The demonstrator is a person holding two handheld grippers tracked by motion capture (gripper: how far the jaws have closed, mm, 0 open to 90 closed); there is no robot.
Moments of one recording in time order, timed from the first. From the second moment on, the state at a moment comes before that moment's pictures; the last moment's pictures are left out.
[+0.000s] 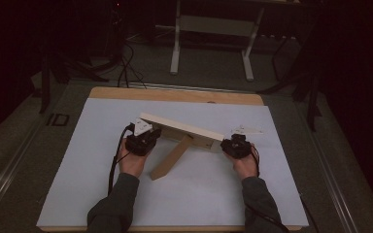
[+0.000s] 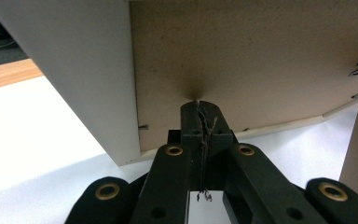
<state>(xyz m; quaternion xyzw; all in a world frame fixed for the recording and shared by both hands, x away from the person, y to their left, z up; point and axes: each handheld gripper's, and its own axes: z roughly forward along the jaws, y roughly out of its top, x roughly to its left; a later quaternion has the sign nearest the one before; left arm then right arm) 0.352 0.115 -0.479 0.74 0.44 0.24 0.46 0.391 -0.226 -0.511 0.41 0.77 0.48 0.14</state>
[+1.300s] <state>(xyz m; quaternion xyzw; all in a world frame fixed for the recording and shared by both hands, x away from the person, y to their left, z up) 0.352 0.107 -0.466 0.74 0.42 0.22 0.48 0.384 -0.219 -0.508 0.37 0.79 0.48 0.12</state>
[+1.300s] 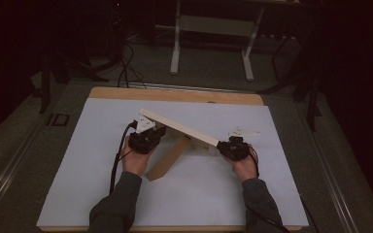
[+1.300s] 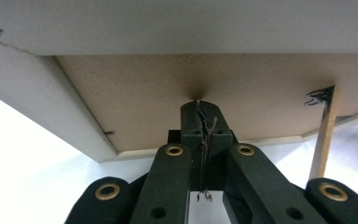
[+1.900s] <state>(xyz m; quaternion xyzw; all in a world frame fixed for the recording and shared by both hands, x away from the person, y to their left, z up) 0.347 0.098 -0.454 0.75 0.40 0.22 0.49 0.376 -0.210 -0.505 0.35 0.80 0.48 0.11</state>
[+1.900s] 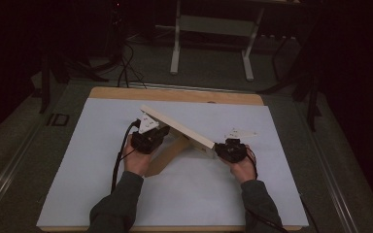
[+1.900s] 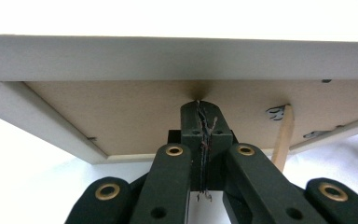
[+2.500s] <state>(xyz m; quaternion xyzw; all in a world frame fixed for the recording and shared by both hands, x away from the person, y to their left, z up) 0.344 0.094 -0.445 0.76 0.38 0.22 0.49 0.366 -0.203 -0.504 0.33 0.81 0.48 0.11</state>
